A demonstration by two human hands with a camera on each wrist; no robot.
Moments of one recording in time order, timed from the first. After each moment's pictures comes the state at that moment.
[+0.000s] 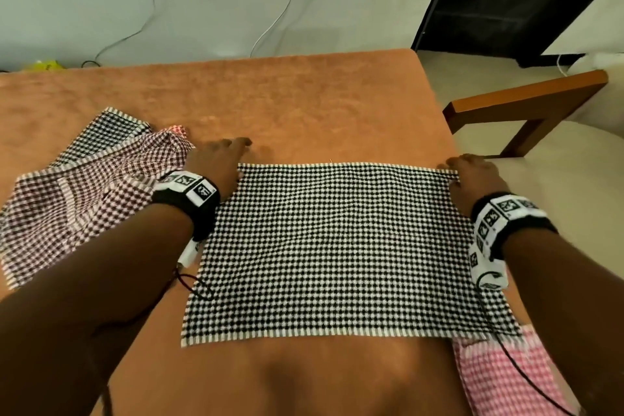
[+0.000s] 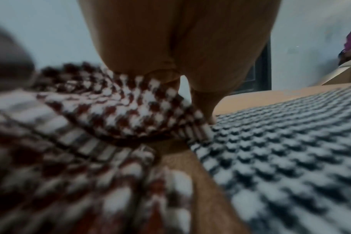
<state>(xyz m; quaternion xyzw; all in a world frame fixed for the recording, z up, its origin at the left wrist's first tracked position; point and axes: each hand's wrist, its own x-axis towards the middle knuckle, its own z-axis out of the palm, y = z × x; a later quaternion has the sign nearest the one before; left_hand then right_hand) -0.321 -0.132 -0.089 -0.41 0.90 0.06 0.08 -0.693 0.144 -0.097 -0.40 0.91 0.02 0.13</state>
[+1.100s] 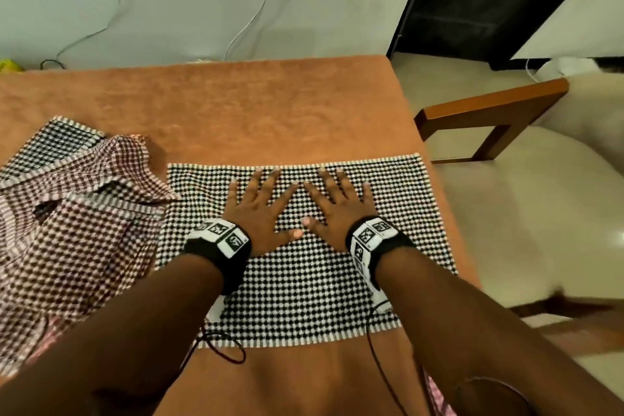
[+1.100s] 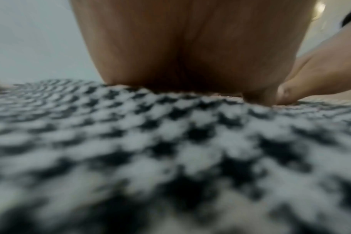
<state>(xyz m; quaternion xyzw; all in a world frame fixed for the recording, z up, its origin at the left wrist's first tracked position) -0.385 -0.034 -0.133 -0.30 0.93 0.10 0.19 -0.561 0.079 -0.123 -0.57 0.78 0.11 0.23</state>
